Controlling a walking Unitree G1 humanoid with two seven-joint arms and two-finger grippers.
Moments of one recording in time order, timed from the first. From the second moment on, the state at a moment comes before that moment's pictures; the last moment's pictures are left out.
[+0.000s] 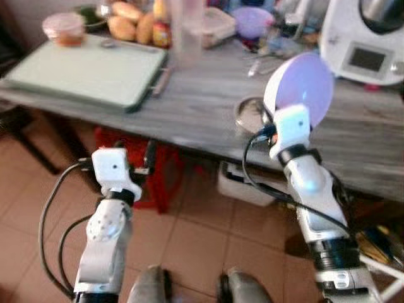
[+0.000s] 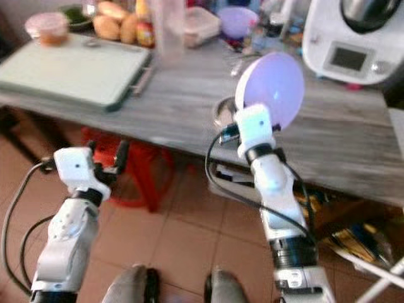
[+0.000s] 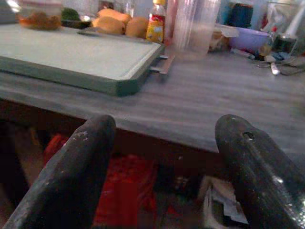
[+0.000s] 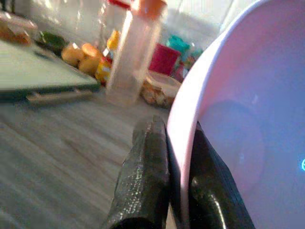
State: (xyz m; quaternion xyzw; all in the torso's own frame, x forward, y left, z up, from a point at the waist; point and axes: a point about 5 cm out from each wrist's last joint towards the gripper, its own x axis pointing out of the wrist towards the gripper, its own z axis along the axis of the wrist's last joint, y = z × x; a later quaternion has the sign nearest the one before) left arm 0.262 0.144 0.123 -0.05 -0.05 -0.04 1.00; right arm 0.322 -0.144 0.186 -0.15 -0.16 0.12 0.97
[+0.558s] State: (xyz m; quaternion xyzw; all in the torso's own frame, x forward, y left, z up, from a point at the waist) left arm 0.262 0.146 0.127 -0.06 -0.06 -0.05 1.00; right arm 0.319 -0.150 0.178 -0.14 -0.15 0.11 0.97
